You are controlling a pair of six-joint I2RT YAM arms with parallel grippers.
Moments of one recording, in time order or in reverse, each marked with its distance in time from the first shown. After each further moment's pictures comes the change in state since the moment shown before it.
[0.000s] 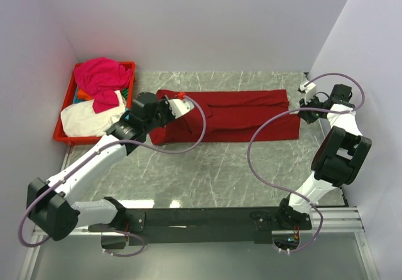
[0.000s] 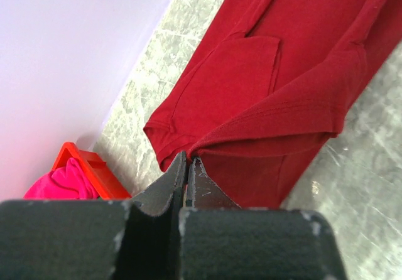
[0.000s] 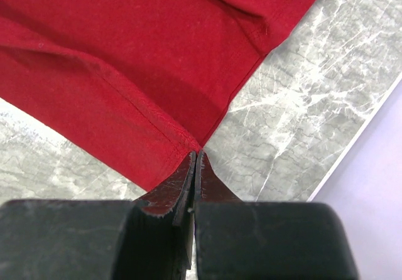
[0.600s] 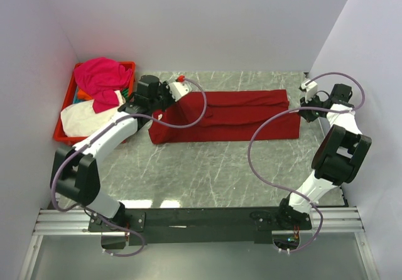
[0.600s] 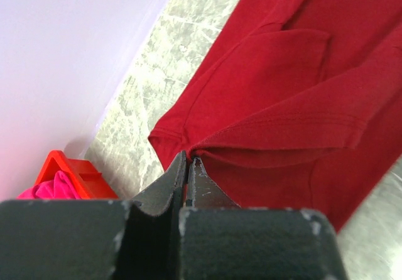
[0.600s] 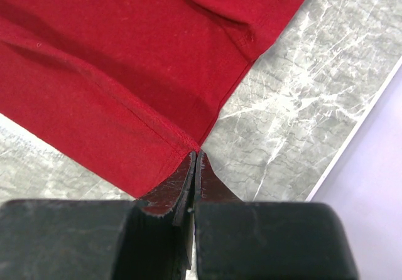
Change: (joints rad) left arm 0.168 0.305 0.141 0.102 0.141 0.040; right arm -0.001 0.012 0.000 0.058 -0.003 0.054
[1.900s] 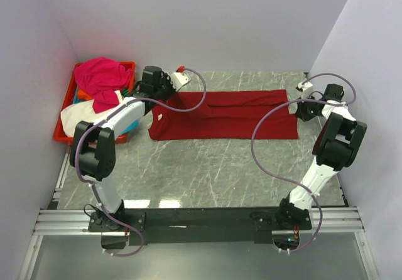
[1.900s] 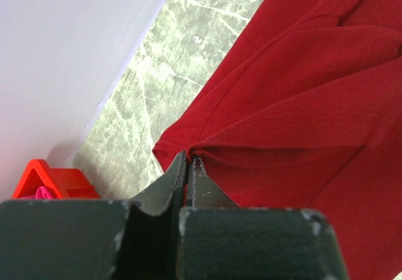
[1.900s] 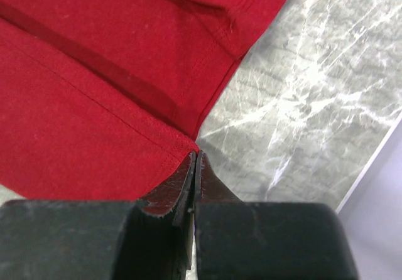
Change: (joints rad) left arm 0.089 0.299 0.204 0.033 0.039 -0.002; right arm 0.027 0.209 0.088 0.071 0.064 0.090
